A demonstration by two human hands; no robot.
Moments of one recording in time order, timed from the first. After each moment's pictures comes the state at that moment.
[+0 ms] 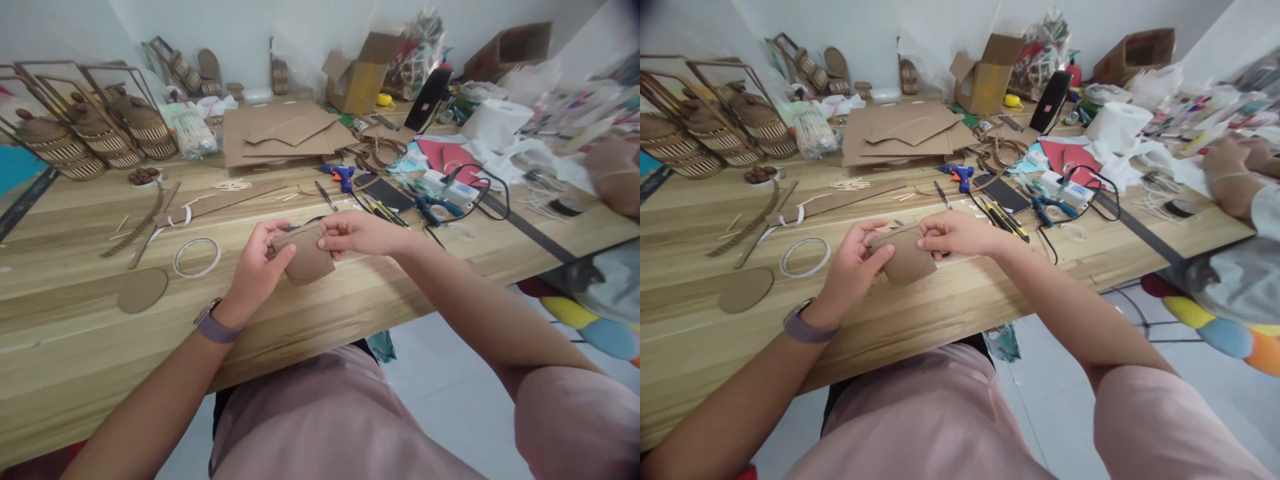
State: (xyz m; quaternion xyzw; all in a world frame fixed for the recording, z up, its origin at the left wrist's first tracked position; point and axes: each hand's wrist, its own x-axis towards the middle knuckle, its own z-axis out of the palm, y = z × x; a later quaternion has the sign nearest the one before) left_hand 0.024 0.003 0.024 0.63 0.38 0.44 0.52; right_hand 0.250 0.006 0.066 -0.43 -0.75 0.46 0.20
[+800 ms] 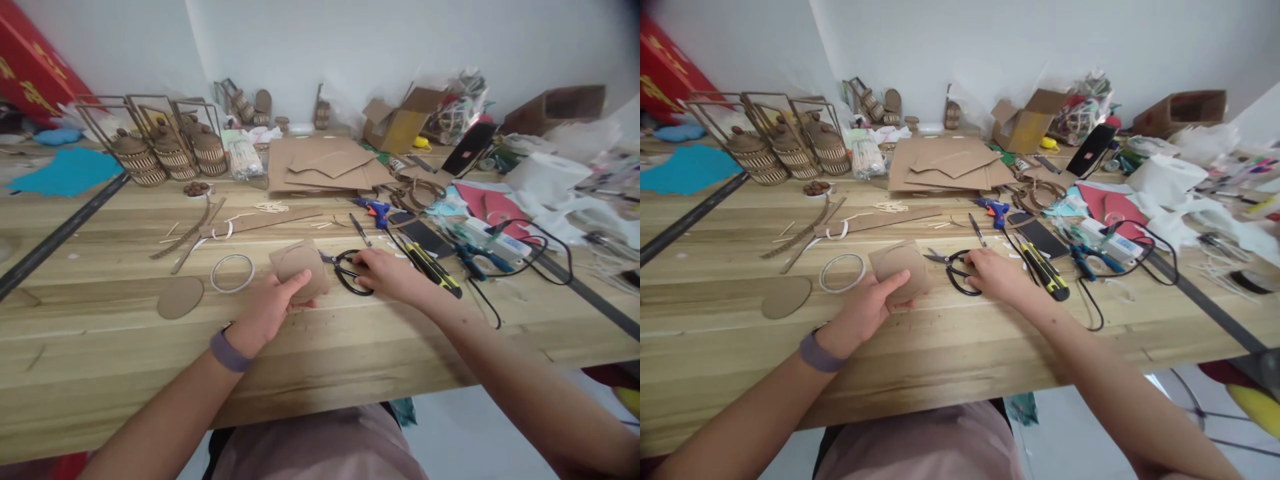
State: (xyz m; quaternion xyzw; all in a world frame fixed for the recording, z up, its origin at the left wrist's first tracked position) left_hand 0.004 0.002 0.024 0.42 0.41 0.41 0.70; right_hand 0.258 0.026 0.032 -0.59 -0.79 0.13 0.08
